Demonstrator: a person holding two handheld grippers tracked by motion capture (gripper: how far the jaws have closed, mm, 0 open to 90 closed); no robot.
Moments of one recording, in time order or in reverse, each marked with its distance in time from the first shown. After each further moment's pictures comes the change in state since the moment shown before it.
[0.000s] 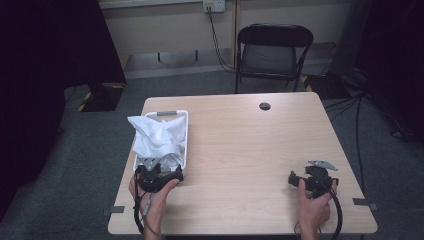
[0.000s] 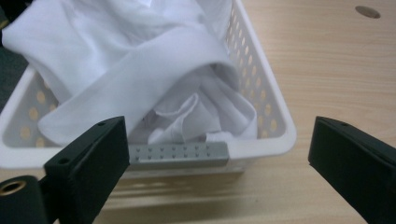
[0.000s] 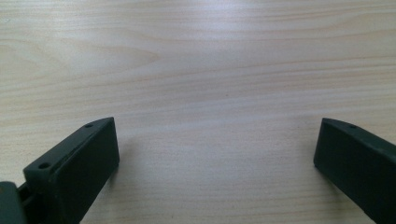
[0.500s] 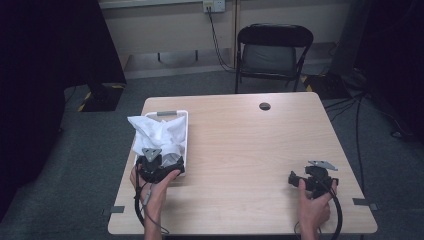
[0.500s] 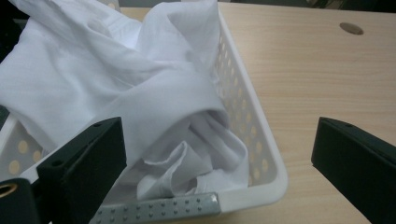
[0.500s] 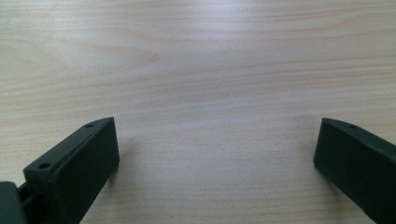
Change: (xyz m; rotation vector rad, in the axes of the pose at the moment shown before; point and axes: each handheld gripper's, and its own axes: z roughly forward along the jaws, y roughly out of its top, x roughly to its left) left arm 0.001 0.021 0.012 -0.032 -0.030 -0.008; right arm 0.000 0.000 0.000 0.000 0.000 0.000
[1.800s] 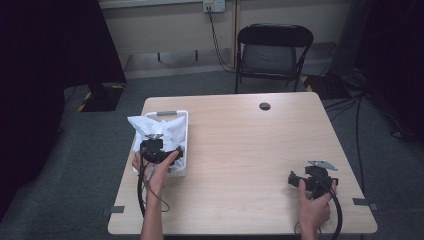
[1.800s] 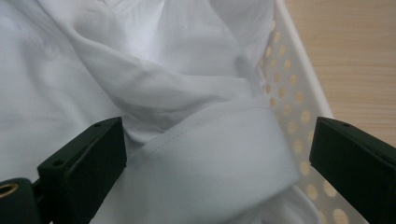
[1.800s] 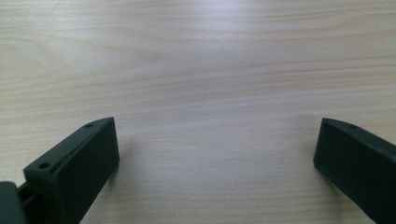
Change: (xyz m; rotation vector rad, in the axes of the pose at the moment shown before) left arm 0.018 0.022 0.063 0.185 0.060 -0.024; right arm 0.000 0.000 0.000 0.000 0.005 -0.005
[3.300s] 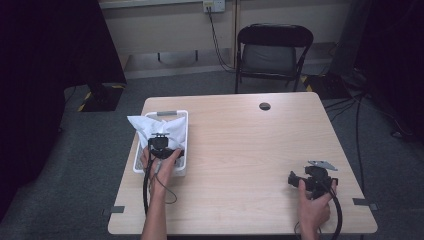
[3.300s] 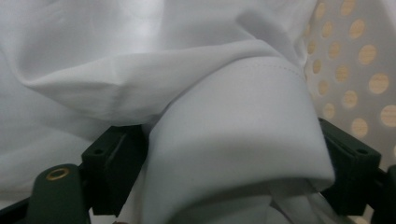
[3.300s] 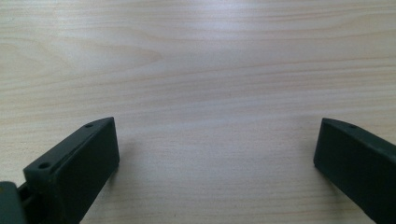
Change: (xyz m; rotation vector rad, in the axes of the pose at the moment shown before) left arm -0.004 0.002 0.036 0.119 0.098 0.050; right arm 0.000 0.000 0.000 0.000 0.002 -0.001
